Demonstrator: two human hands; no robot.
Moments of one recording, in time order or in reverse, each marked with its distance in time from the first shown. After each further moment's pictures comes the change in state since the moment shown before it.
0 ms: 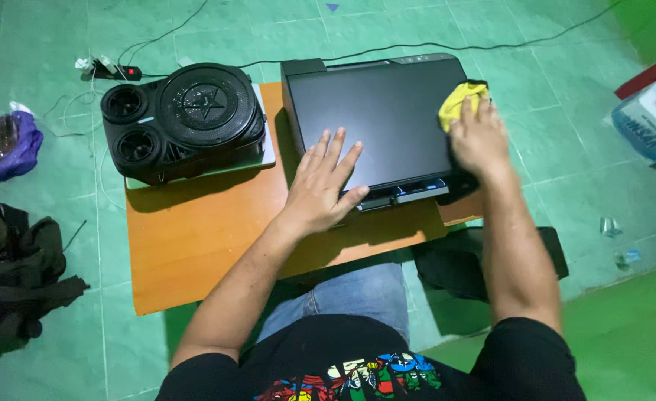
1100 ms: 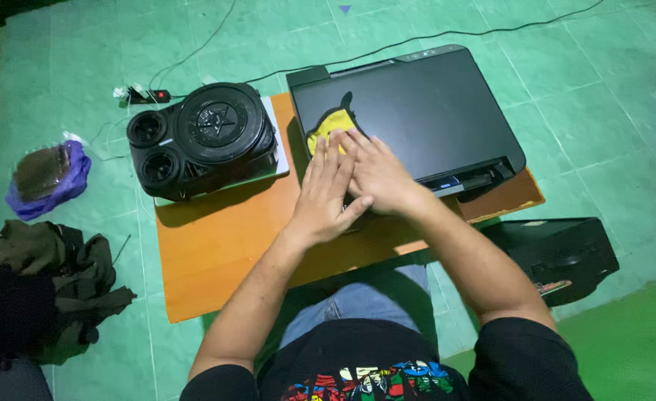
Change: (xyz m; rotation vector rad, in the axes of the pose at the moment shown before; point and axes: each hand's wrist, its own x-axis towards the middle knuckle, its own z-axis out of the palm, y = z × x) left_hand -0.005 -0.012 0.008 -0.015 0.041 0.045; right_hand 0.007 -0.203 -0.042 0.405 -0.059 -0.447
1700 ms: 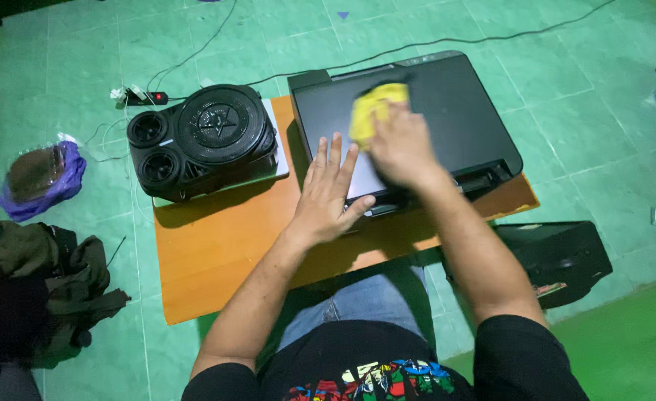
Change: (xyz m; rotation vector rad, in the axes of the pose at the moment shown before) left_hand -0.002 -0.001 0.003 0.001 0.001 -0.012; right_hand -0.005 0.061 0.006 -0.321 -0.092 0.250
